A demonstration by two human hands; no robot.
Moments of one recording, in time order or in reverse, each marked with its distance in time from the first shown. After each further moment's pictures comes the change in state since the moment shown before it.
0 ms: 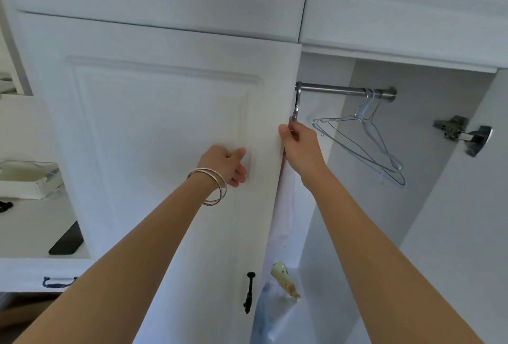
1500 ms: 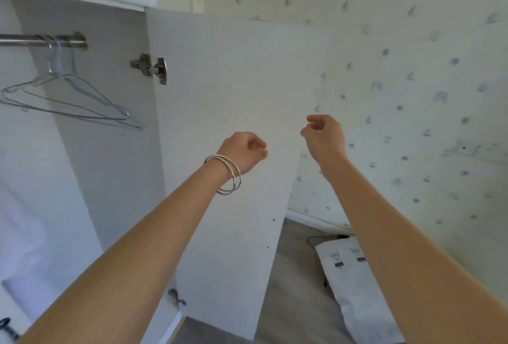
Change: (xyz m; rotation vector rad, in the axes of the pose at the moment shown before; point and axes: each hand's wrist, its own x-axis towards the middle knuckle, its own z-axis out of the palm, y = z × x) left_hand -0.198 0.146 0.274 -0.108 -1.061 0.713; right_hand -0.274 -0.039 -0.307 -0.546 1.136 0.525
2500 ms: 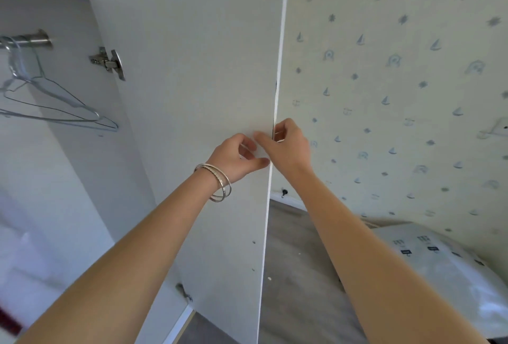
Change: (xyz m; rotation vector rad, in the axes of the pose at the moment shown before) left_hand 0.055 -0.001 0.074 0.055 0.030 -0.055; right_hand 0.049 0.061 0.014 -0.055 -0.186 -0.081
